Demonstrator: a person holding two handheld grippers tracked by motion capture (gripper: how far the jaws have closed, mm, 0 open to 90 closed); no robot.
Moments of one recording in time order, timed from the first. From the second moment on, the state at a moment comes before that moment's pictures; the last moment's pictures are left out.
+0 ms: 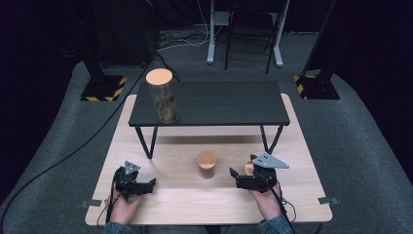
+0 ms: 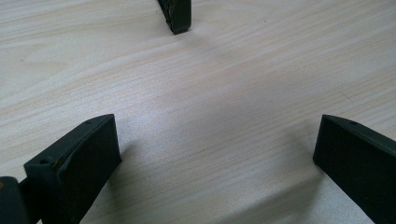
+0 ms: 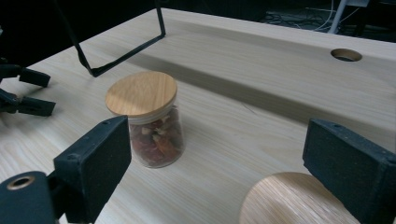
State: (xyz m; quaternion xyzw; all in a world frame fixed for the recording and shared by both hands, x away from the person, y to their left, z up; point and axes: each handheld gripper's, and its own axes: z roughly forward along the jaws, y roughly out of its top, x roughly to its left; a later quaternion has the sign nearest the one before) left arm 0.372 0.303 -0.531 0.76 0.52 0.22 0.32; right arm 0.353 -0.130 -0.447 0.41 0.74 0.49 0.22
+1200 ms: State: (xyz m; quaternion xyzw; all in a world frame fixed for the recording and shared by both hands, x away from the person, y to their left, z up) left arm 0.372 0.303 -0.531 0.76 0.52 0.22 0.32; right arm 0.363 -0.071 -0.476 0.38 0.76 0.49 0.20
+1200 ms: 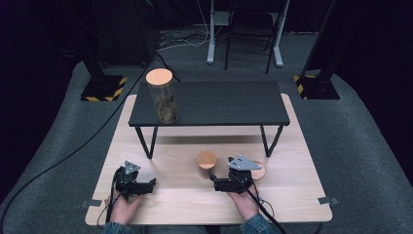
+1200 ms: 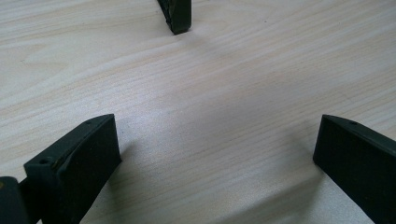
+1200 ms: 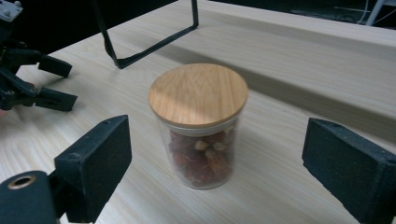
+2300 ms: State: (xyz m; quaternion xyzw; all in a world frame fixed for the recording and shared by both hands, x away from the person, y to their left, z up) left arm 0.372 0.303 -0.531 0.76 0.52 0.22 0.32; right arm 0.382 -0.045 -0.509 0.39 0.76 0.49 0.17
